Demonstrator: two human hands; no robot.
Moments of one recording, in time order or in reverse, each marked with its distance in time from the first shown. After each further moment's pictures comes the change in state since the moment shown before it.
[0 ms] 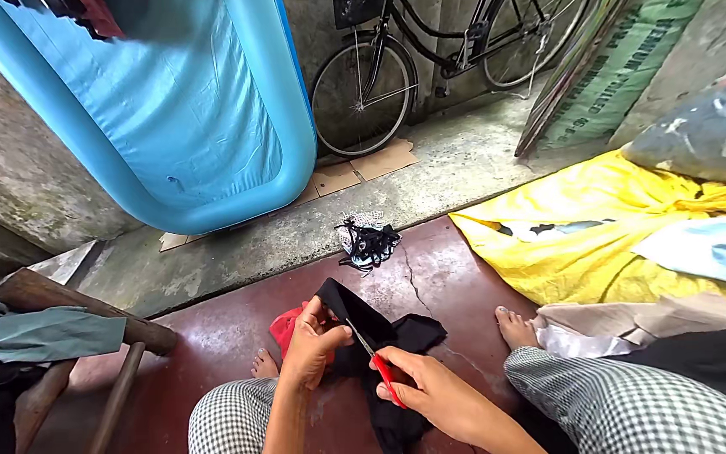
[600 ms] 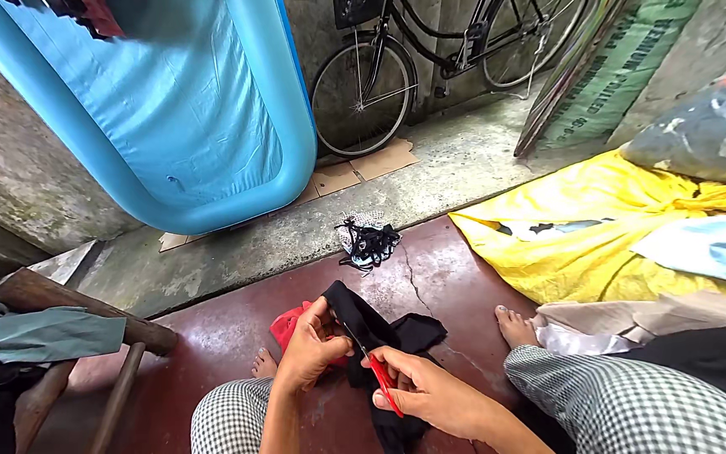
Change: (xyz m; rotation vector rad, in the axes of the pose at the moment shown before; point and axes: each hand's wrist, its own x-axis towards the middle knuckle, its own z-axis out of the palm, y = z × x) left_hand -0.006 0.012 -0.007 0.155 -0.210 0.044; right_hand 0.004 -0.001 0.002 0.152 -0.117 -0.038
